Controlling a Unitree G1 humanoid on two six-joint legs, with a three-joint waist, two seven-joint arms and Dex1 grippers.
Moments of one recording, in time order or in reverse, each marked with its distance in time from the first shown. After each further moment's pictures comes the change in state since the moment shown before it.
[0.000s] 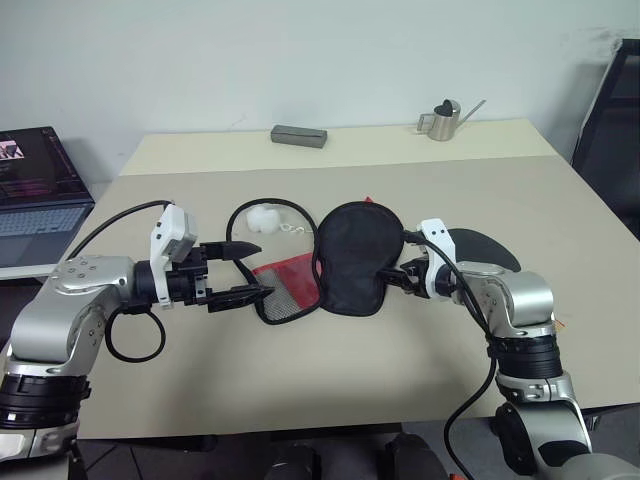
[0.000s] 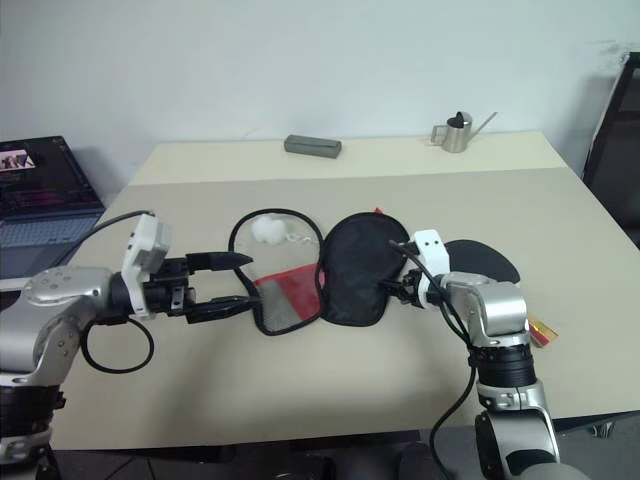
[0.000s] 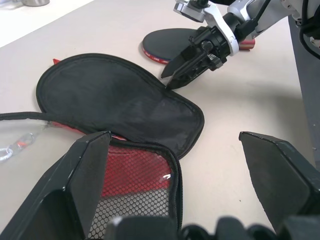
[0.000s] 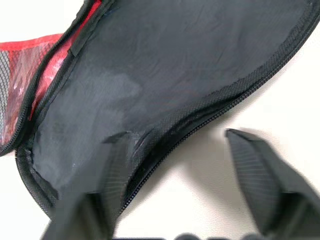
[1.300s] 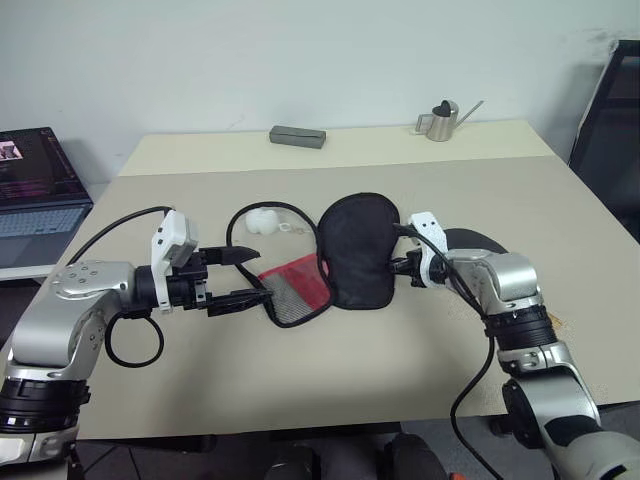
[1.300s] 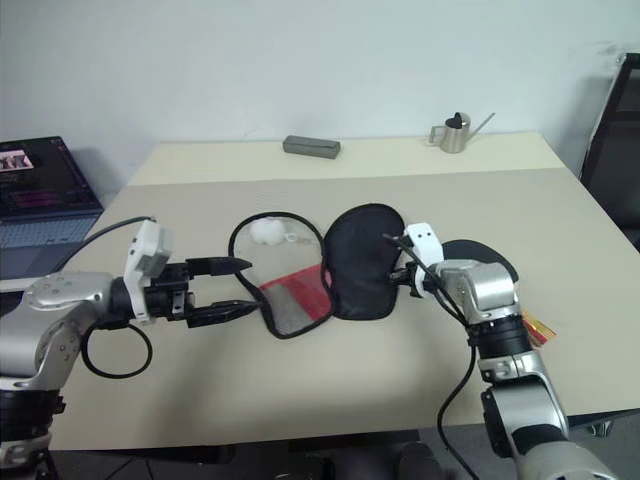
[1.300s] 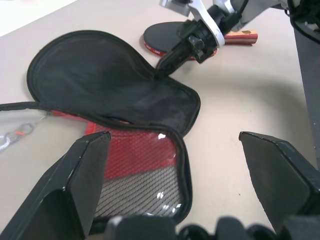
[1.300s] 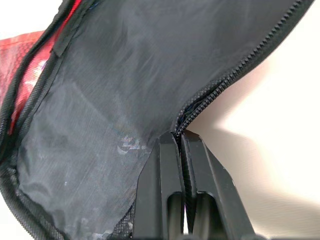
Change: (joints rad) left arm 0.021 -0.001 0.000 0.002 0.014 -0.002 0.002; right arm -0.154 -0.088 0.118 0.313 0.034 -0.162 0.028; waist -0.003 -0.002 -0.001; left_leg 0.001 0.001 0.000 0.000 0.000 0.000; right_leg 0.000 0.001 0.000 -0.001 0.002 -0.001
